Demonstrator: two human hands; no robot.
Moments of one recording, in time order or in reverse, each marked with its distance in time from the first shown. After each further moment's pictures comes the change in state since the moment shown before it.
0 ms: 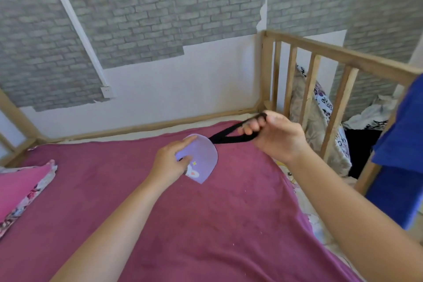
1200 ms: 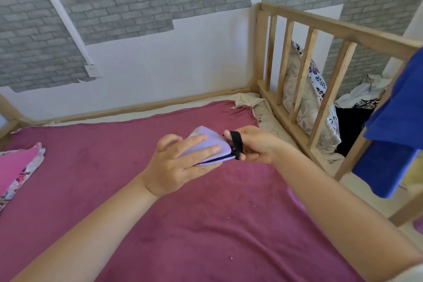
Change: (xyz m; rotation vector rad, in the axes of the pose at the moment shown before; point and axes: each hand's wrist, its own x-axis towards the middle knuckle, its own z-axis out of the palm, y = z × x) left_hand -0.020 -0.021 0.004 0.685 0.432 1.358; right_hand -0.008 0.046 0.018 -0.494 0.270 0.682
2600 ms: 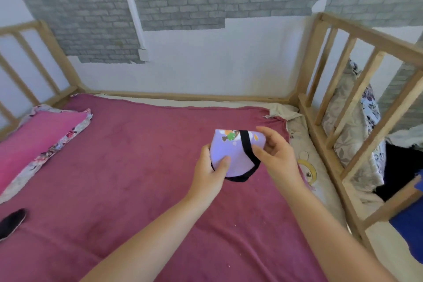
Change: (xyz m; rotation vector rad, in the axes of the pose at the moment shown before) left_hand 0.027 0.064 0.009 -0.826 -0.042 -1.760; right_hand 0.004 0.021 0.010 -0.075 0.365 -0.469
